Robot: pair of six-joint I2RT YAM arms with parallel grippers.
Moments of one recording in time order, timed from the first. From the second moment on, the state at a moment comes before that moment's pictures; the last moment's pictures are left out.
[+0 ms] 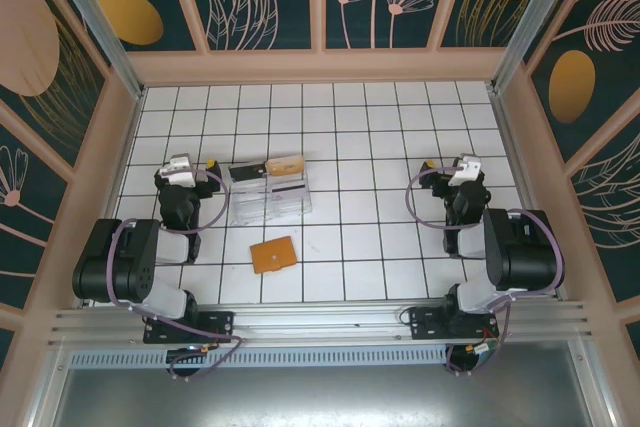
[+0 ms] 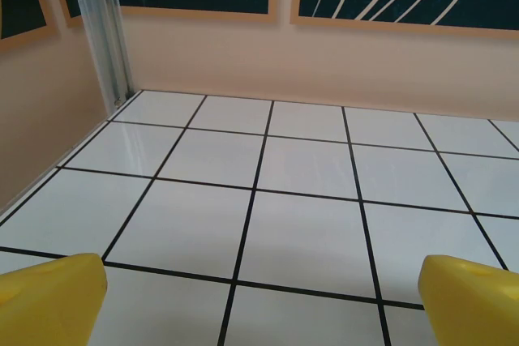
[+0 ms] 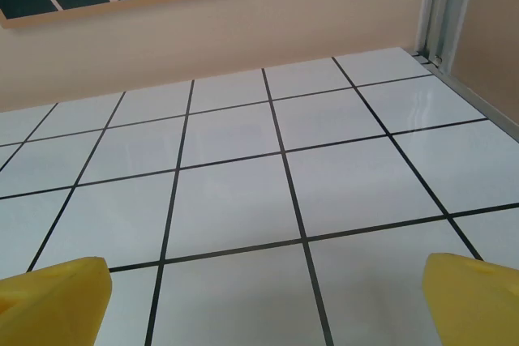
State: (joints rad) left arm -0.02 1.51 0.23 1.17 -0.14 -0.08; right arm -0.03 1.53 0.22 1.14 -0.01 0.12
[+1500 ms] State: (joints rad) left arm -0.02 1.18 0.59 0.50 -0.30 -0.25; right arm -0.03 1.23 0.28 0.87 0.16 0.21
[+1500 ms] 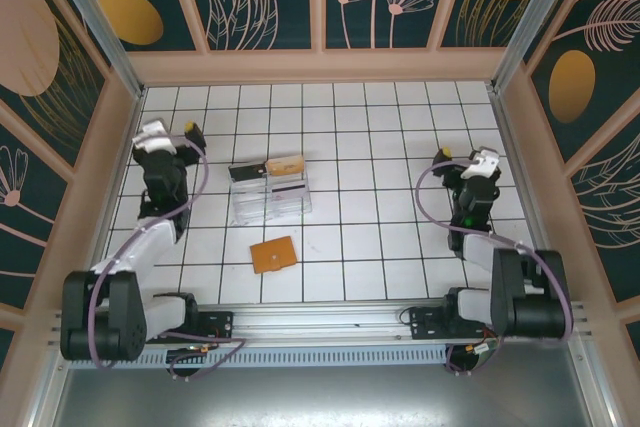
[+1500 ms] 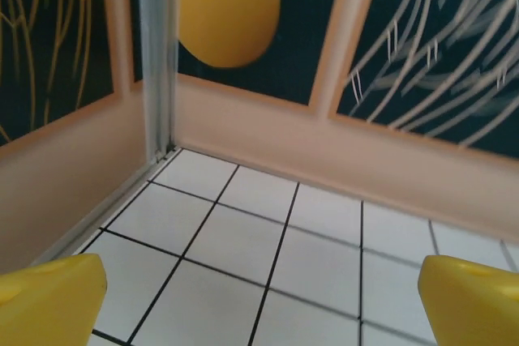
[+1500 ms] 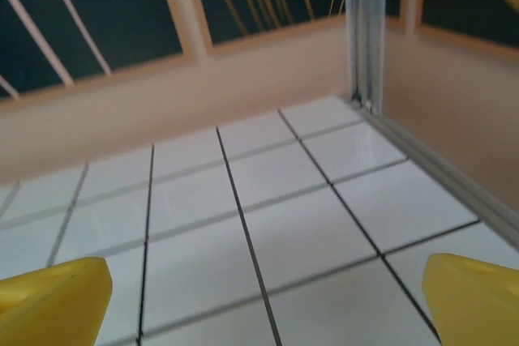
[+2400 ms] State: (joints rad) left arm -0.20 0.69 0.43 -0.24 0.01 -0.80; right arm 0.43 1.12 0.62 0.06 0.08 0.59
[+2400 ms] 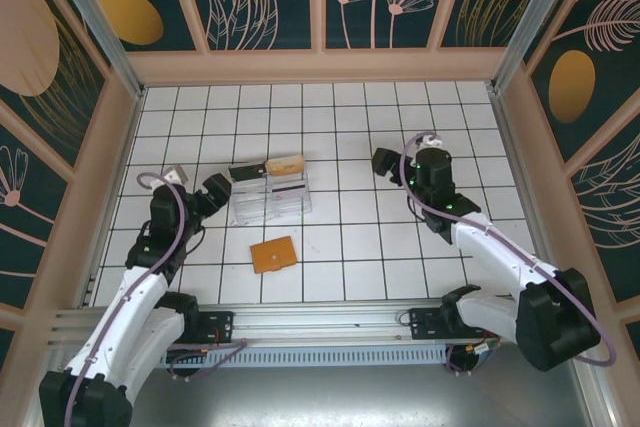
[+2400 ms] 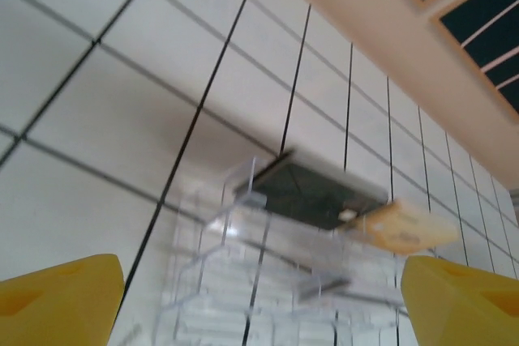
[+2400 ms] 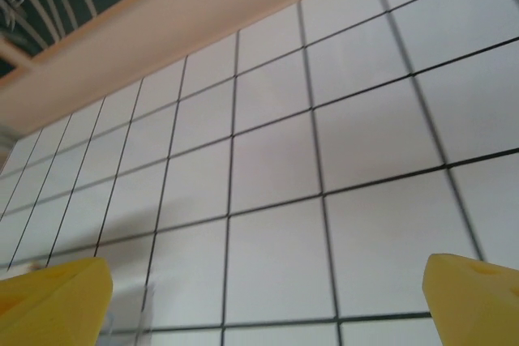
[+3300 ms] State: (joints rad) left arm -0.77 0.87 0.22 -0.16 0.08 -1.13; right arm 0.59 1.10 0.69 -0.11 0.24 0.58
